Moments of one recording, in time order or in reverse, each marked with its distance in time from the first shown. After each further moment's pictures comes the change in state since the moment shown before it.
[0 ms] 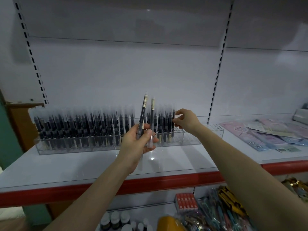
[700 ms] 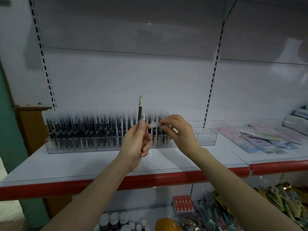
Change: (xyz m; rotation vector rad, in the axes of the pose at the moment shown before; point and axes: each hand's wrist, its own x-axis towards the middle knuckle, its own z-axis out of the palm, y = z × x) left_hand -0.024 0.034 0.005 -0.109 -0.037 -0.049; right_hand -0.082 -0.027 0.011 -0.094 0.325 -0.884
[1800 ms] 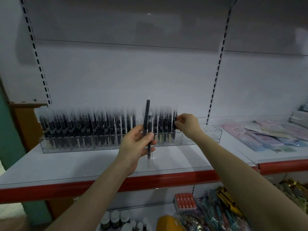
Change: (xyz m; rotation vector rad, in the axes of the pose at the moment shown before) left_hand 0.012 -0.027 -0.012 0.093 0.026 0.016; right_hand 0.018 0.064 0.012 0.004 -0.241 0.866
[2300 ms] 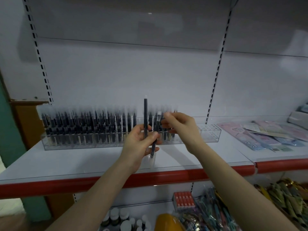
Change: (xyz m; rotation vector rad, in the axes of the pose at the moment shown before) left_hand -0.004 0.000 0.005 -0.053 -0.035 -0.008; right_hand -0.080 -0.050 -0.009 0.564 -0.090 -0.119
